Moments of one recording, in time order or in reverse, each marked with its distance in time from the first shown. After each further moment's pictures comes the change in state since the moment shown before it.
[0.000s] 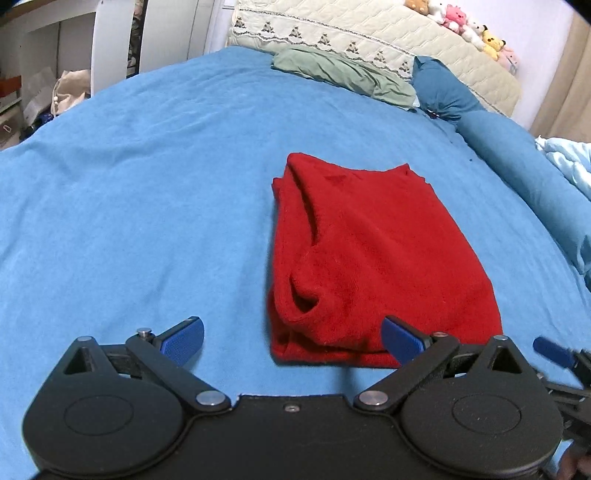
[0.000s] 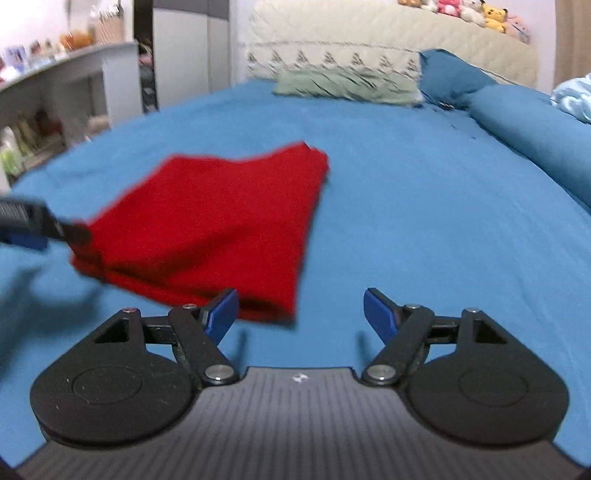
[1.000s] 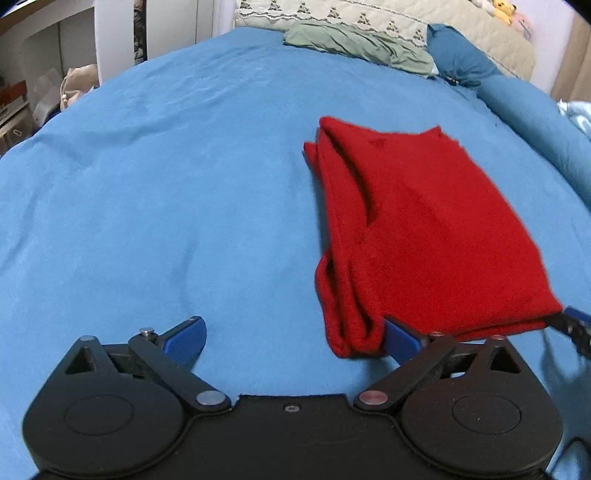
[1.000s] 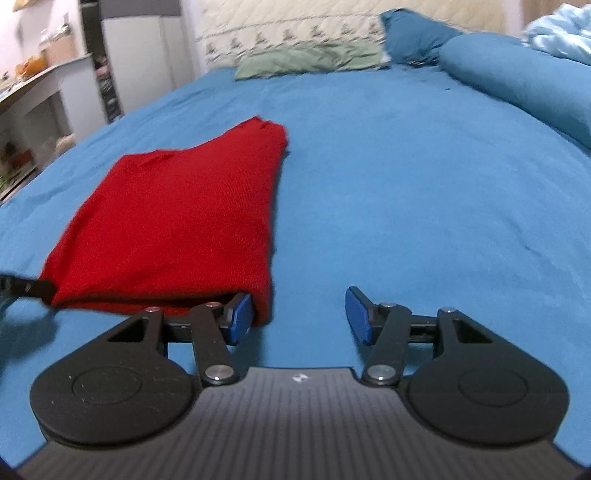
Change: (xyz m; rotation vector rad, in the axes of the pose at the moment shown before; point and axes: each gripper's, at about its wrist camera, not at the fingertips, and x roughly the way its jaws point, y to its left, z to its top) left arm 0.012 0.015 -0.010 0.059 0.072 0.085; right arm 0.028 -0.027 -0.001 0.156 0.072 0.017
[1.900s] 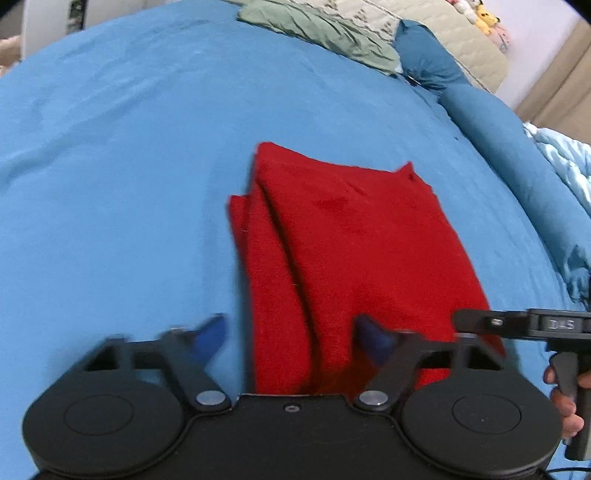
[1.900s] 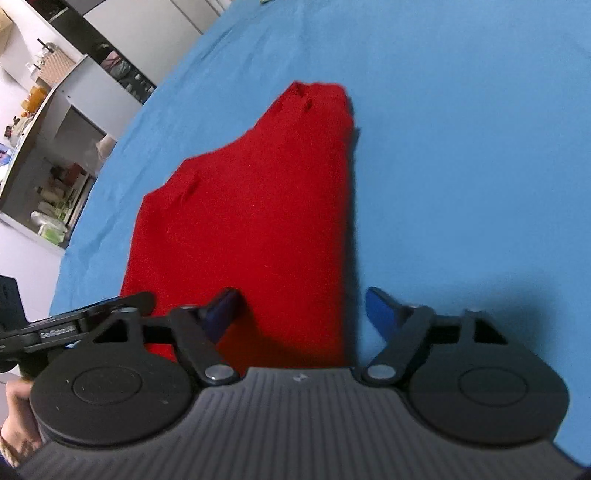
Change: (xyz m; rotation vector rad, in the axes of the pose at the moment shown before) left arm 0.081 -0.009 0.096 -0.044 0.118 -0.289; right arm 0.118 -0.014 0.112 0.215 0.369 0.338
